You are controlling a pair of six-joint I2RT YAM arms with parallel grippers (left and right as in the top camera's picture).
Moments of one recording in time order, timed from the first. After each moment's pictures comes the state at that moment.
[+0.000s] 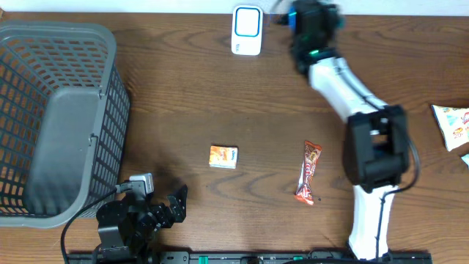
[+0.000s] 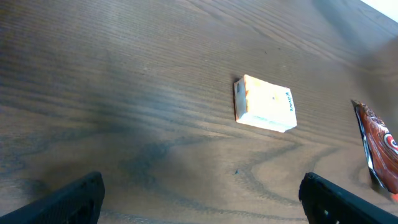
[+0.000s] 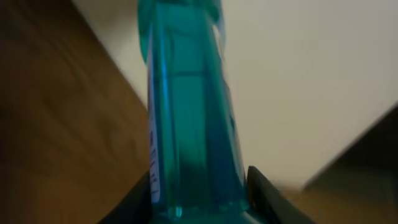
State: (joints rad) left arm 0.09 0.01 0.20 -0.84 0.41 -0.26; right arm 0.24 2.22 1.76 -0.03 0.83 -1.14
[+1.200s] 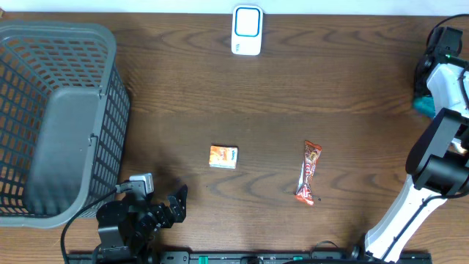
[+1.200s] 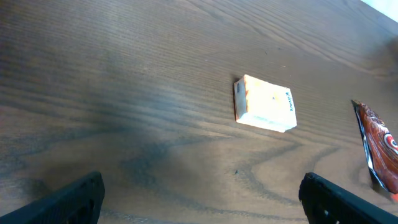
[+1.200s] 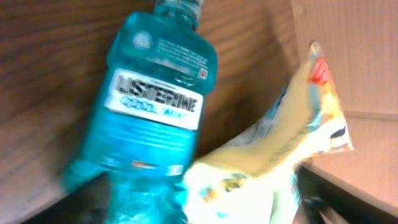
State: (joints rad) left arm 0.09 0.01 0.20 -0.84 0.41 -0.26; right arm -0.36 2.22 1.76 -0.64 0.61 -0.27
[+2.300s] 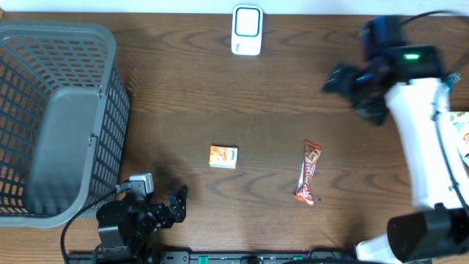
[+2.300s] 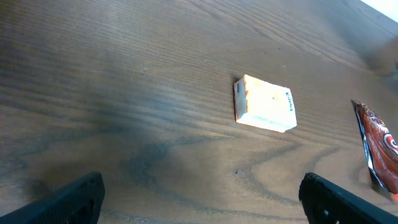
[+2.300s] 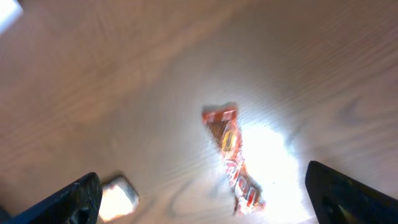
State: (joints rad) left arm 0.09 0.01 0.20 -0.84 0.41 -0.26; right arm 0.16 1.69 1.69 -1.35 -0.02 0.75
